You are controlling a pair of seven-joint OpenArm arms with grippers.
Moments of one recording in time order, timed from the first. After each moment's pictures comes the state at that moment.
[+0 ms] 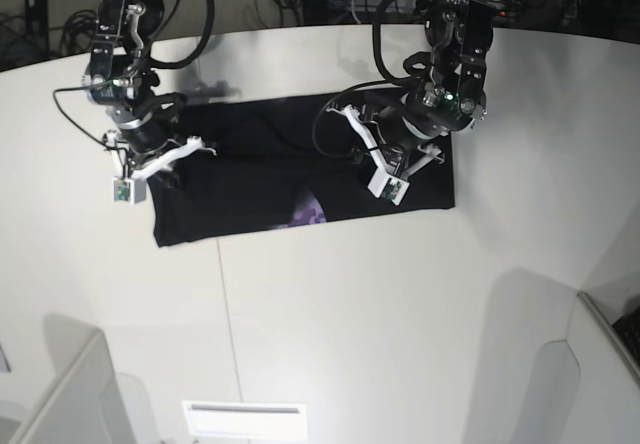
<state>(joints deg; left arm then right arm) 10.3 -5.4 7.5 101.8 -20.3 -15.5 53.5 -14.7 2.9 10.8 104.7 19.9 6.9 -42.3</state>
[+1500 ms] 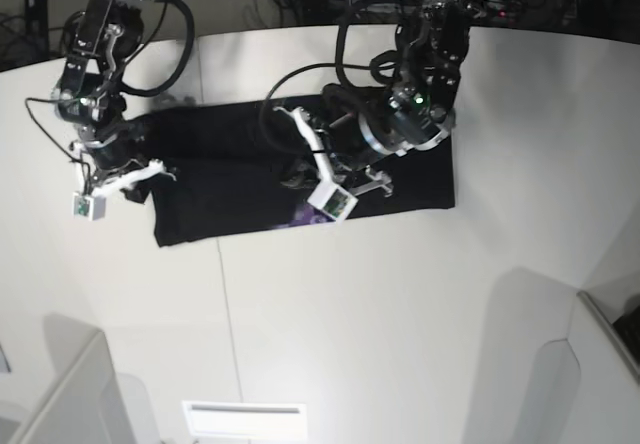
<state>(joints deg) 7.2 -3.5 15.5 110.1 -21.7 -16.1 52.7 -8.3 2.9 20.8 104.2 20.1 7.0 -51.6</state>
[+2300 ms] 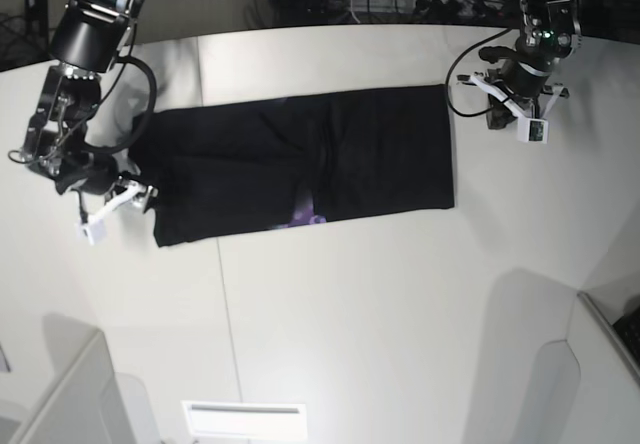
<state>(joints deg) 28.4 -13.5 -18.8 101.6 -20.8 -16.2 34.3 7.2 12.6 24.1 76.0 35.1 20.3 -68.9</state>
